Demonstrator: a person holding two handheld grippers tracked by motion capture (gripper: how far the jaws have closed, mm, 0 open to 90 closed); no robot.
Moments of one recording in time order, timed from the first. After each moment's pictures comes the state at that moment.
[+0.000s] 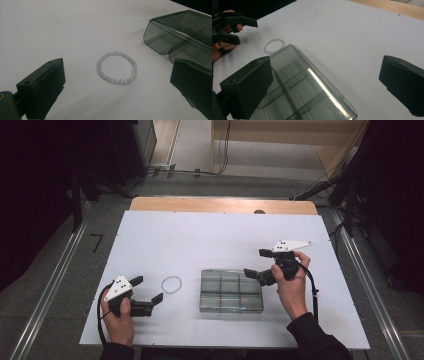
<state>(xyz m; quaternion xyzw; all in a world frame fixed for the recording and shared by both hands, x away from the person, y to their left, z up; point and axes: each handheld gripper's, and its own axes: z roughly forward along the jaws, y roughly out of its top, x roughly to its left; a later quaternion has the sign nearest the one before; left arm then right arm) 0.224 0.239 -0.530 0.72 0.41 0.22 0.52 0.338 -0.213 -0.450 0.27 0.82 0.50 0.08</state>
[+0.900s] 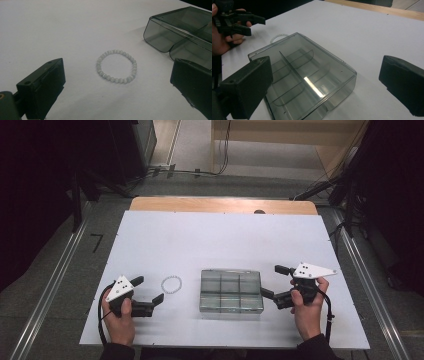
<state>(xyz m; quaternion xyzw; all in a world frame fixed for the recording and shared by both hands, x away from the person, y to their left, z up) 0.224 0.237 -0.530 0.72 0.41 0.22 0.51 0.287 -0.259 -0.474 0.27 0.79 0.54 0.11</state>
